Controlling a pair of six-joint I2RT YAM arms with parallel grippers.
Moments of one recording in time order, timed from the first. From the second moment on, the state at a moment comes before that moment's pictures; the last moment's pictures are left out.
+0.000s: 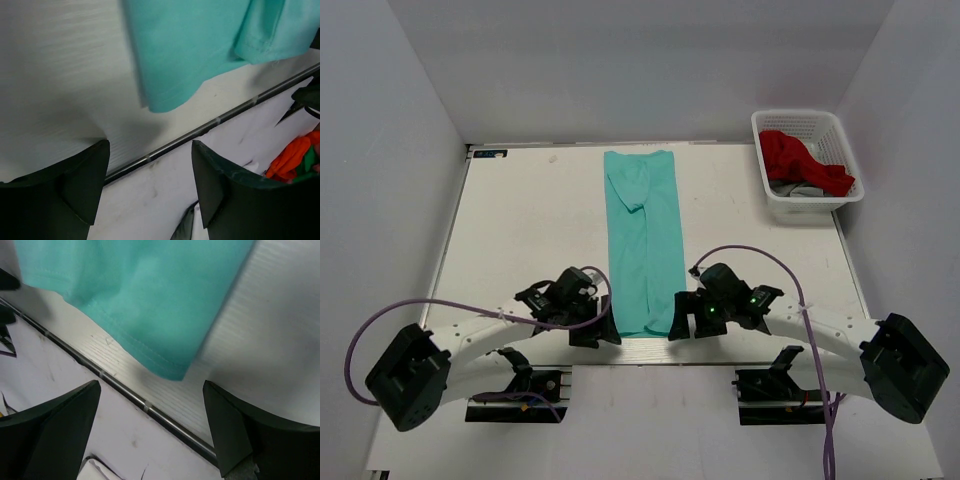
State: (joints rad) left arm -0.72 1.04 0.40 -0.41 0.33 -0.81; right arm 0.85 1.11 0.46 -0.34 -0.29 0.67
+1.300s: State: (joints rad) left arm -0.72 1.48 1.03 -0.46 -0.20 -0.73; right arm 0.72 1.41 0.93 -0.24 0.01 0.49
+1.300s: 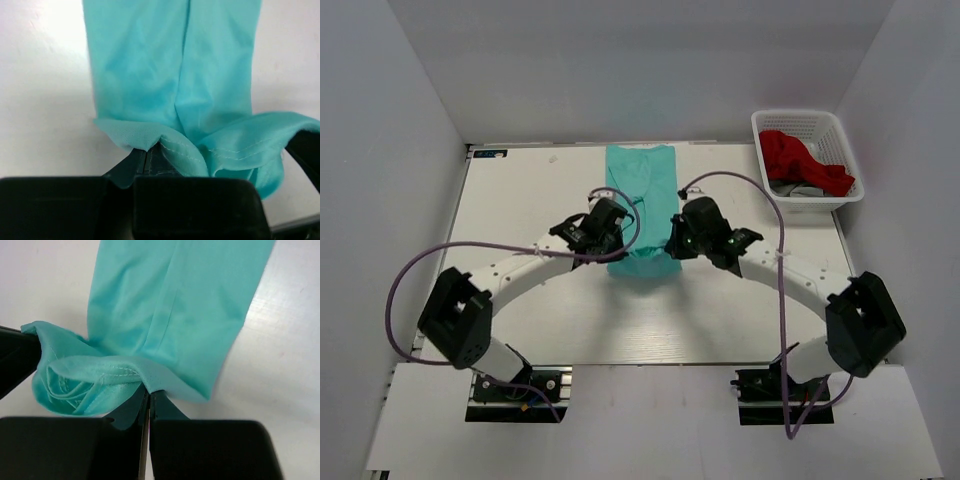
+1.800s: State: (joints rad) left arm -0.52 1.83 1.38 -0.44 -0.16 -0.60; right arm 0.57 1.74 1.26 -0.28 0.01 0.41
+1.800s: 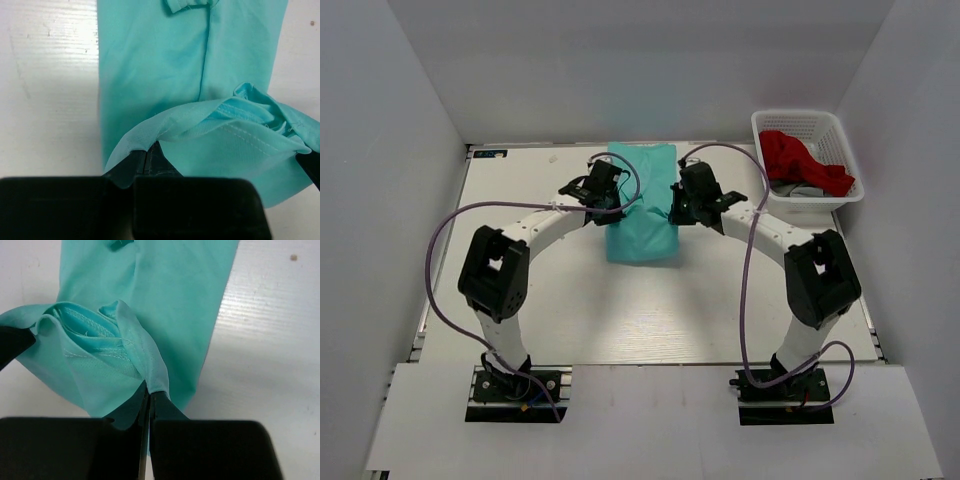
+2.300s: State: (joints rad) left arm -0.45 2.04 1.59 -0.42 -0.12 -0.51; right arm 0.47 1.98 1.46 -0.23 -0.08 0.30
